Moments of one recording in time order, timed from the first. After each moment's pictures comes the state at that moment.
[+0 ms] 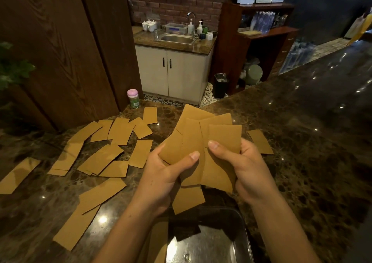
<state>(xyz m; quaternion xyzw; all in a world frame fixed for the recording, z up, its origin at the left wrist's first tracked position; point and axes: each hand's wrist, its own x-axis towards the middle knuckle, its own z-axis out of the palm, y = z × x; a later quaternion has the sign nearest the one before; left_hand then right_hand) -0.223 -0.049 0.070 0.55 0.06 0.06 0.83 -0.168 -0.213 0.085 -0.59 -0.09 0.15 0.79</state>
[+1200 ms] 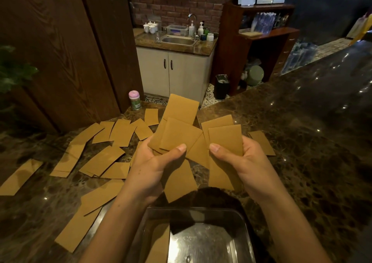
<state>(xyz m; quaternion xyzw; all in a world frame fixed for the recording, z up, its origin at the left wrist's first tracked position) -0.214 -0.027 0.079 0.56 0.09 0.08 0.82 -0.159 -0.225 0.088 -0.69 -0.13 0.14 0.70</state>
